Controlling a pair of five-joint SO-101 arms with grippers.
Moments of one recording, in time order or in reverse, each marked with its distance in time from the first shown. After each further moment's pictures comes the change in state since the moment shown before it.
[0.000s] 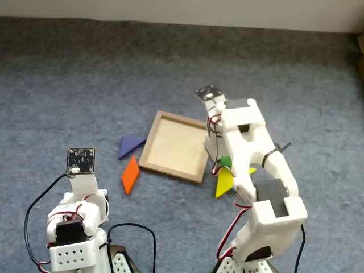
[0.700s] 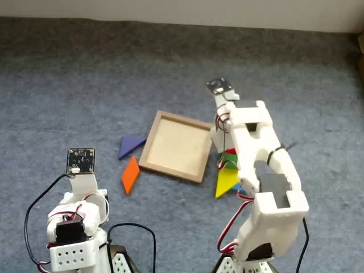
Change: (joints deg) left arm 0.0 0.0 0.0 0.0 0.0; right arm 4.0 5.1 -0.2 -11.2 0.5
